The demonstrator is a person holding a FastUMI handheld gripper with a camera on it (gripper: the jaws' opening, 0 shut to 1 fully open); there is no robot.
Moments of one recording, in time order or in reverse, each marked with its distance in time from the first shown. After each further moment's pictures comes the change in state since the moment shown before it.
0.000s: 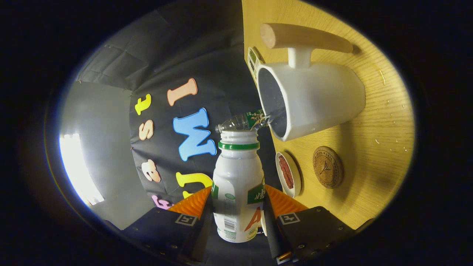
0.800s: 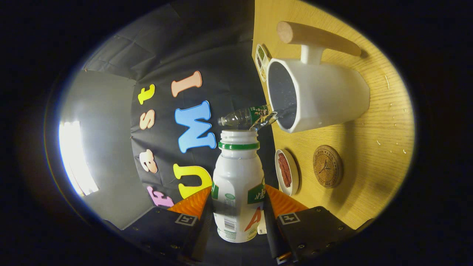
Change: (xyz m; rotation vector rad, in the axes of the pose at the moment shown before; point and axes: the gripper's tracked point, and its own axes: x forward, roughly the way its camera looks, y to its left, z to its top) arm 0.002 -0.002 -0.009 -0.088 0.048 -0.012
